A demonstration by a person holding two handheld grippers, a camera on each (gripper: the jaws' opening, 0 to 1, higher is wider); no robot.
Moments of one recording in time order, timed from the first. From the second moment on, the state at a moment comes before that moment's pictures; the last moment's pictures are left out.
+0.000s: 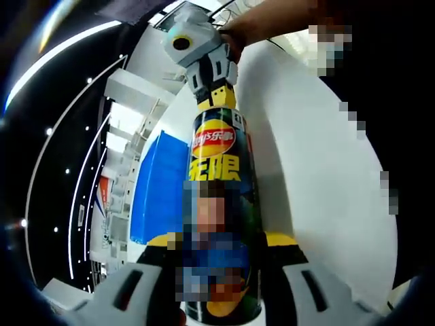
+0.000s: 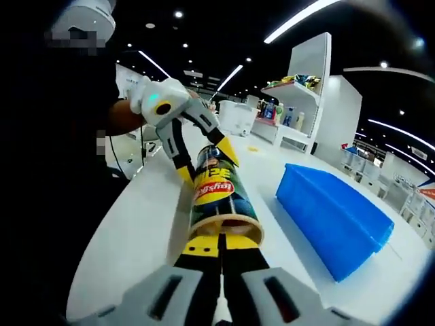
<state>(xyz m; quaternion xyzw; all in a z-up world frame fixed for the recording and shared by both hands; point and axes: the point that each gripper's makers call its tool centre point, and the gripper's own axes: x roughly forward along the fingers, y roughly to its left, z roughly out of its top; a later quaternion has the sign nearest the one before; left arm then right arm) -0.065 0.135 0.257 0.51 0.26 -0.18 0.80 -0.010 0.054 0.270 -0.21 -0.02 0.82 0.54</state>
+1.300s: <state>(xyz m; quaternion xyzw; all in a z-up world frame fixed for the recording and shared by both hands) -0.063 0.138 0.257 0.50 0.26 -0.19 0.80 -0.011 0.044 0.278 0.02 0.14 0.74 0.66</state>
